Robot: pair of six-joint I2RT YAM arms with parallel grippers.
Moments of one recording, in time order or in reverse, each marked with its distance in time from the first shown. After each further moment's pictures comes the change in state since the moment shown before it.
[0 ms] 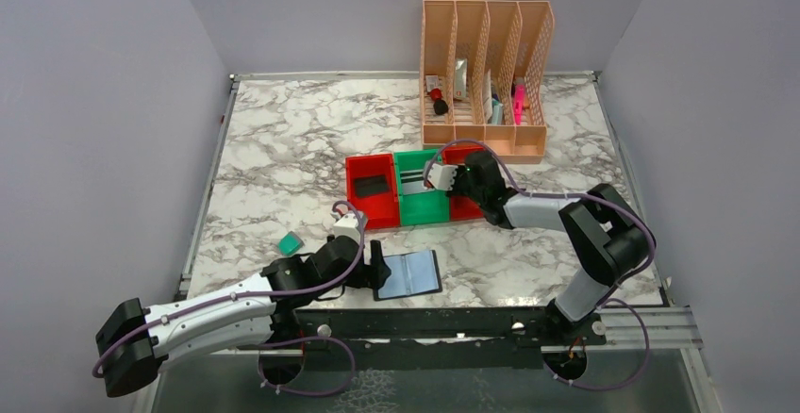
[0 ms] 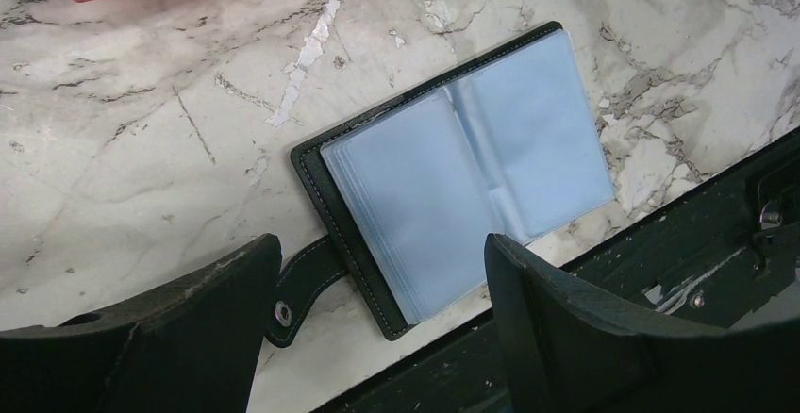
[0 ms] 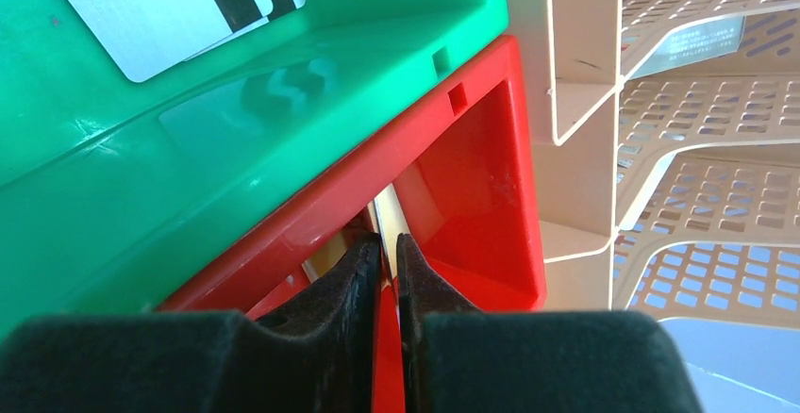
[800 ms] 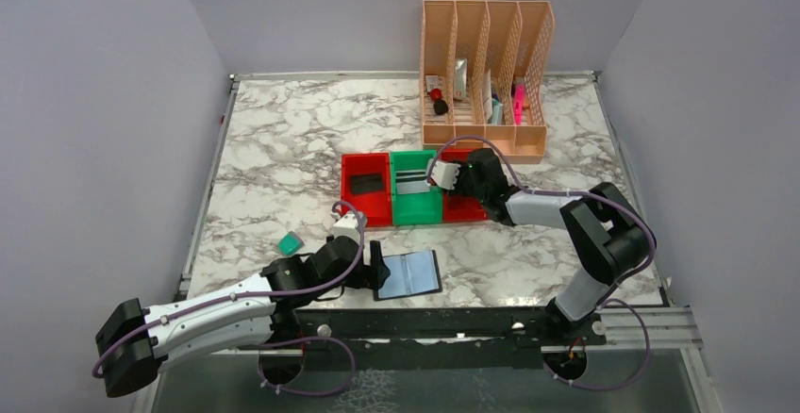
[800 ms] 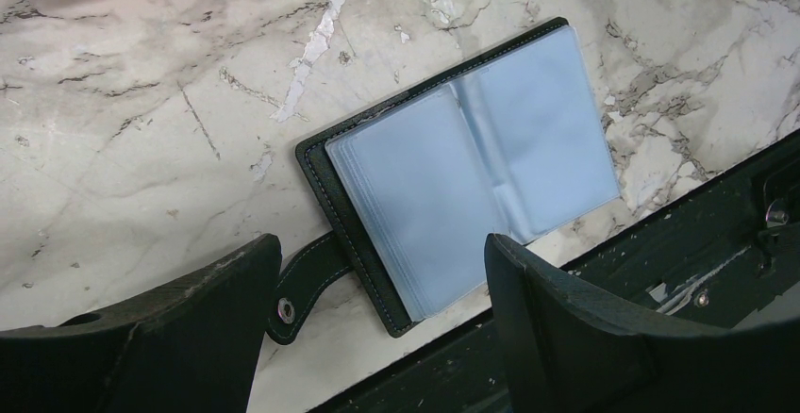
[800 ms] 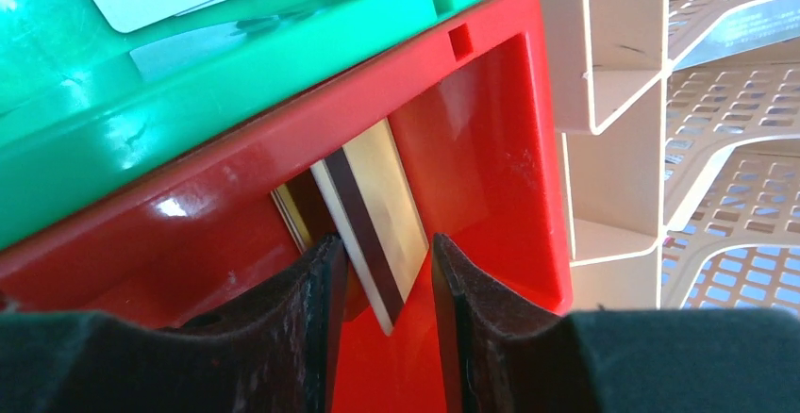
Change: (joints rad) left arm 0.000 -0.006 0.000 -0.017 -0.001 -0.001; right arm -0.023 0.003 0.013 -0.051 -0.060 0.053
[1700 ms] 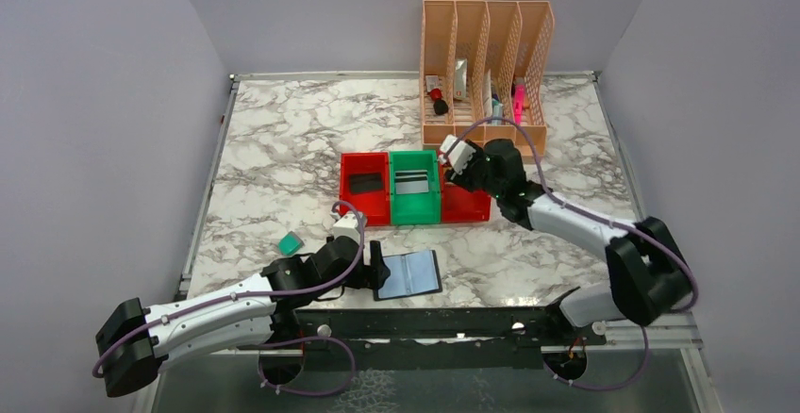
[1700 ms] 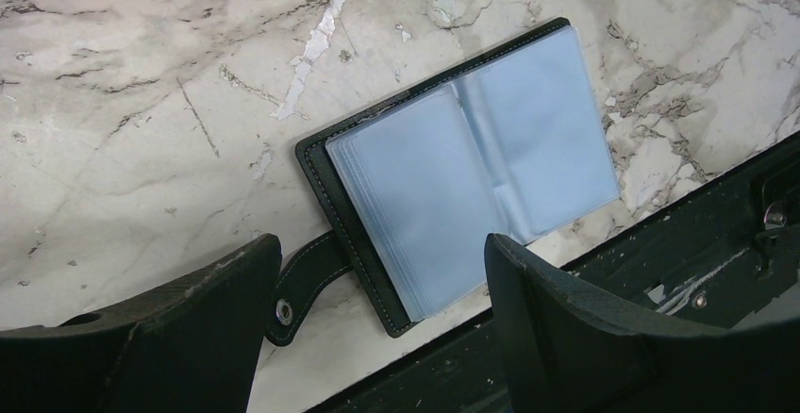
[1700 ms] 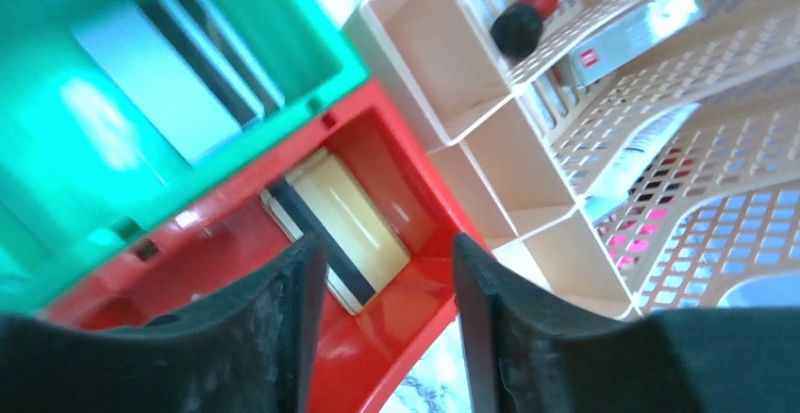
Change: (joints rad) left arm 0.000 0.005 0.000 0.001 0.000 -0.008; right arm -0.002 -0.211 0.010 -0.101 -0.085 0.257
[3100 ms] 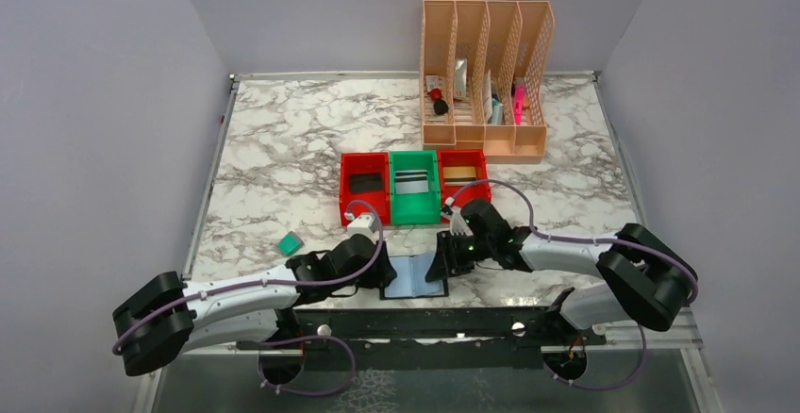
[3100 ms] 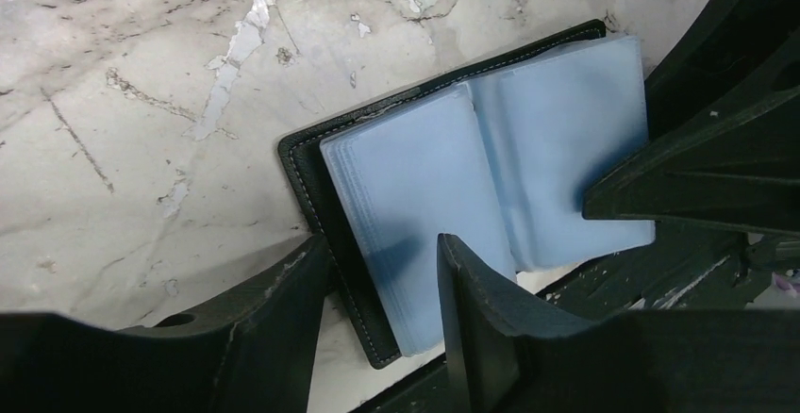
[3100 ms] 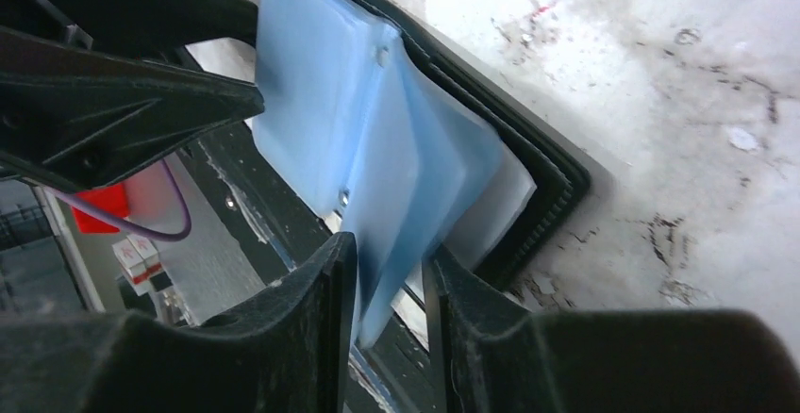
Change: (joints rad) left arm 0.001 0.236 -0.019 0.229 0.088 -0.076; right arm 0.250 -0.091 -0.298 -0.149 -0.488 1.389
